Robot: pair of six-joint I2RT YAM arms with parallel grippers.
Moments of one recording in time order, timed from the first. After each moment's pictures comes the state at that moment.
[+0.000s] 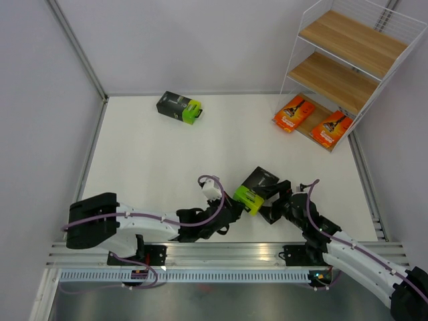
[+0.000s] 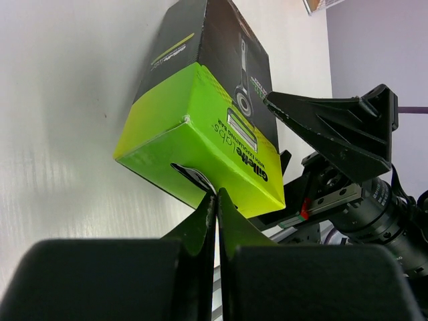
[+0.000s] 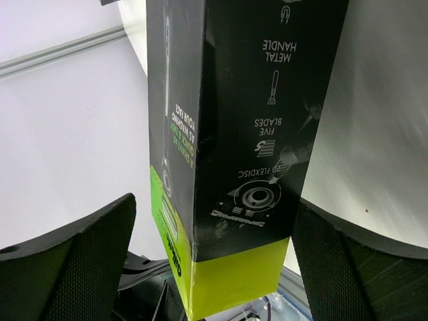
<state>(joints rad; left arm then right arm) -1.38 1.42 0.61 0.30 -0.67 -1.29 0.68 0.55 0.04 0.07 0.02 1.71</state>
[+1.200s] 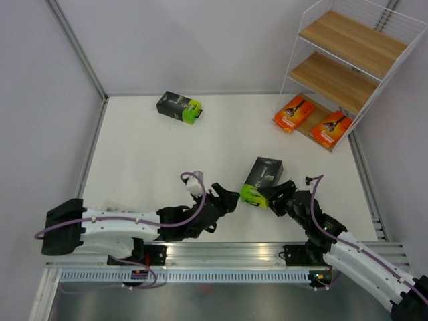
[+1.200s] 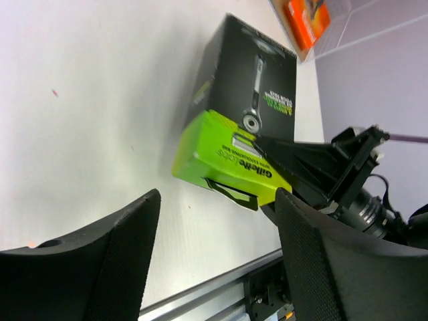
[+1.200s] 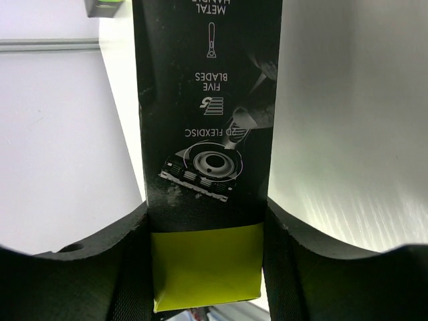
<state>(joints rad) -1.41 1.26 0.64 0.08 -0.82 -1.29 0.68 0.48 0.15 -0.15 0.14 1.46</state>
